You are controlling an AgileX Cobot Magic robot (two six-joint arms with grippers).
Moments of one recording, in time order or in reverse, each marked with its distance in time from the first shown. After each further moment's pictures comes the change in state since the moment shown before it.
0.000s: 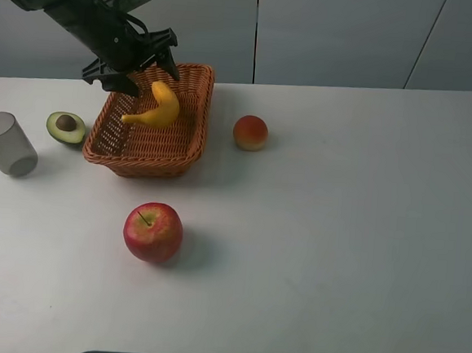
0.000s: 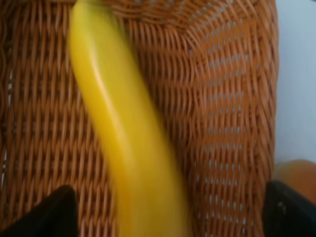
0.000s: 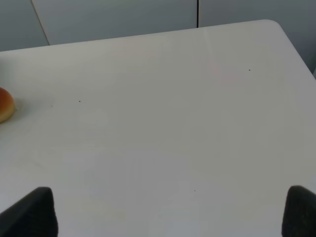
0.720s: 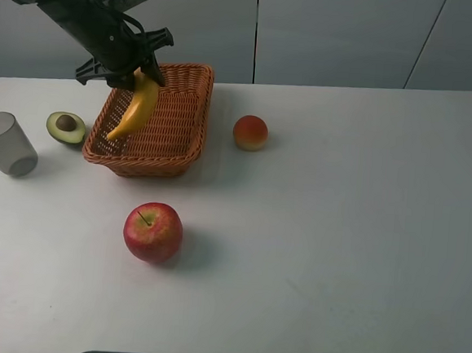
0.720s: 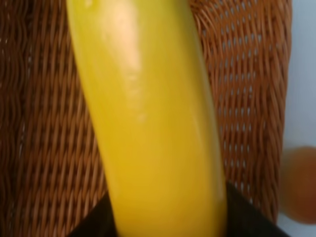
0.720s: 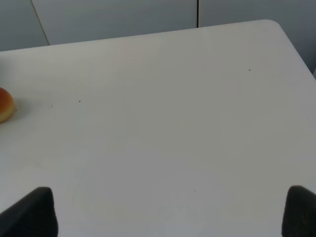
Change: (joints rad) left arm 0.000 -0.011 0.005 0.050 0.027 -0.079; right arm 0.000 0.000 0.000 0.000 0.000 0.000
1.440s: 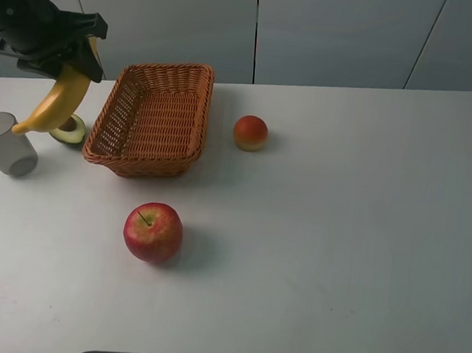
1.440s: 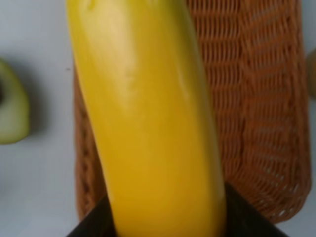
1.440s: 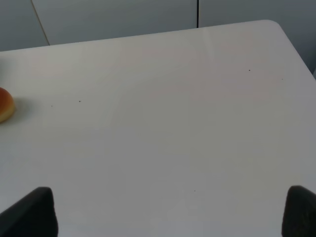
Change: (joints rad) left arm 0.052 -0.400 0.255 0.148 0.163 0.111; right arm 0.000 0.000 0.000 0.000 0.000 0.000
